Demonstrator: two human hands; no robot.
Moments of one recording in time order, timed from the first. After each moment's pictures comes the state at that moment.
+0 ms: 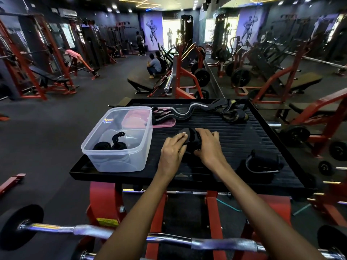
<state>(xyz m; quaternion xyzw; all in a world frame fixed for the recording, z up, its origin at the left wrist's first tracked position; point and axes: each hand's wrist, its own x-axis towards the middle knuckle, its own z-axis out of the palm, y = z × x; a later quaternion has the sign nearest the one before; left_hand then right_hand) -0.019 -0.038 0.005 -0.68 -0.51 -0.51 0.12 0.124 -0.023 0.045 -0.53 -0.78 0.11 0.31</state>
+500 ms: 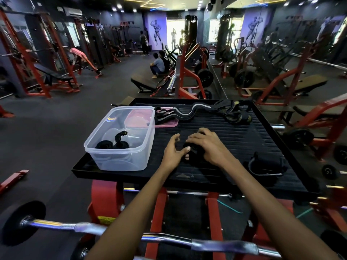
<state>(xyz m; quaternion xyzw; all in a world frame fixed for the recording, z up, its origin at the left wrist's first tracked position) -0.020 -0.028 0.004 -0.52 -0.54 -0.54 -0.38 0.137 0.000 0.051 -0.36 -0.92 -0.03 0.16</state>
